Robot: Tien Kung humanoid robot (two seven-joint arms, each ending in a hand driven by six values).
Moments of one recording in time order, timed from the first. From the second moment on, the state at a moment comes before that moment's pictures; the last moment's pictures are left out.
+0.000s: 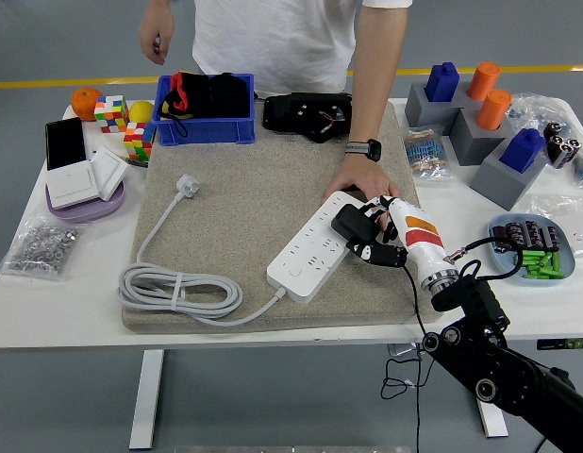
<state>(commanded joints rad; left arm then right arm) -0.16 0.06 -1.37 -0.18 1.65 -0.14 0.35 0.44 -0.03 0.76 0.88 -1.73 -0.58 0.11</state>
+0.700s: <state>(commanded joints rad) -0.16 0.05 -1.37 -0.18 1.65 -0.14 0.35 0.44 -0.03 0.76 0.88 -1.70 -0.56 0.13</state>
